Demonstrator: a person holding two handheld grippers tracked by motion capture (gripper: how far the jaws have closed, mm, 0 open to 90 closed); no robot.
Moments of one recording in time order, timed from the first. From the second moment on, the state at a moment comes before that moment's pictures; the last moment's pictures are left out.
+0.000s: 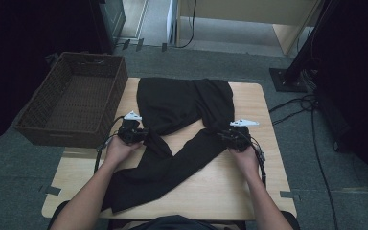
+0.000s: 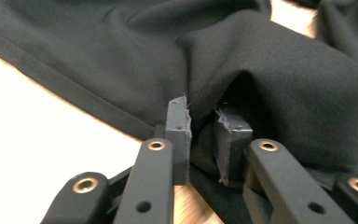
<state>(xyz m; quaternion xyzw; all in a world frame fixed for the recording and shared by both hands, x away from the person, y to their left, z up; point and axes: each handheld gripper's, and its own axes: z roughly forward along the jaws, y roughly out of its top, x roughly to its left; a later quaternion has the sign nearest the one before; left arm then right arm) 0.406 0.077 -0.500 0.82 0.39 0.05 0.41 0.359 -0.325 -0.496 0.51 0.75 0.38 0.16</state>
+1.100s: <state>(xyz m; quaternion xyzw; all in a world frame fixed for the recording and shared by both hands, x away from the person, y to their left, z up) 0.397 0.051 -0.508 0.85 0.37 0.06 0.37 0.351 -0.247 -0.510 0.45 0.80 0.37 0.13</state>
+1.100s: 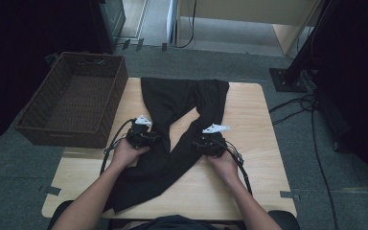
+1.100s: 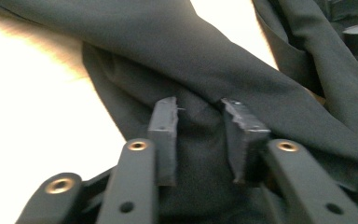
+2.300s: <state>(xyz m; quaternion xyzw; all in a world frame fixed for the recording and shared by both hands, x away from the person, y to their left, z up) 0.408 0.089 -0.497 0.82 0.41 0.07 0.39 0.337 -0.333 -0.493 0.52 0.77 0.34 0.15</state>
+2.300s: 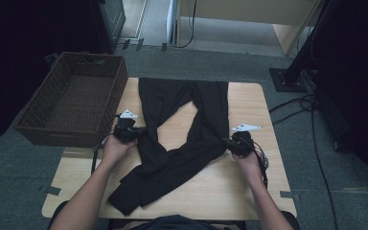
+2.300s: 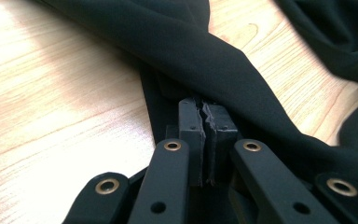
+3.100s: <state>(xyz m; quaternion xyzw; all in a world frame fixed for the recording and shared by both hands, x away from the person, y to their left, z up) 0.408 0.078 -0.506 0.83 0.41 0.05 0.38 0.375 -0.224 -0.504 0.47 0.79 0.38 0.12</state>
